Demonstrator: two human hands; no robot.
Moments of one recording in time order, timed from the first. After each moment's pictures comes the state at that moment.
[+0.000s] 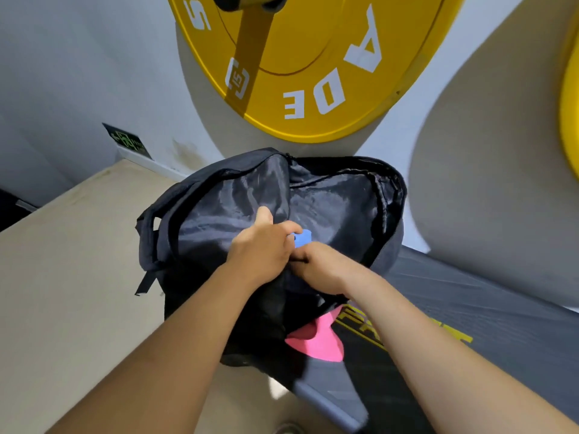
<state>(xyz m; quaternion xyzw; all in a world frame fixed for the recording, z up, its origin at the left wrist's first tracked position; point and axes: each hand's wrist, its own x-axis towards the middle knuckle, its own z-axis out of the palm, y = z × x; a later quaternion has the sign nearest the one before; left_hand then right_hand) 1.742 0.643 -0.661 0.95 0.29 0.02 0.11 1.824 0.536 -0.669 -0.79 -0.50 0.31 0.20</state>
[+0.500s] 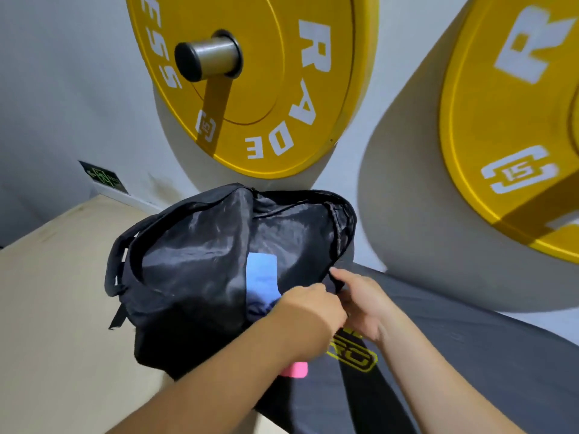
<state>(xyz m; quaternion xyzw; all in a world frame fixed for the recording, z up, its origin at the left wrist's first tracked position) 1.762 0.509 -0.636 0.98 0.00 -0.21 -0.04 1.852 0.435 -0.671 -0.58 0.09 0.47 0.66</state>
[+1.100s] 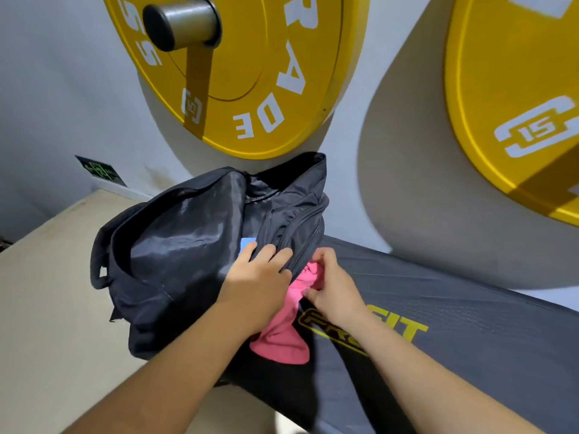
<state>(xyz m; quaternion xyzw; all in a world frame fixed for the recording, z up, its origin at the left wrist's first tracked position) 1.743 0.585 -0.687 0.98 0.04 0.06 -0.18 1.849 0.464 -0.751 -0.83 -0.33 0.19 0.42</state>
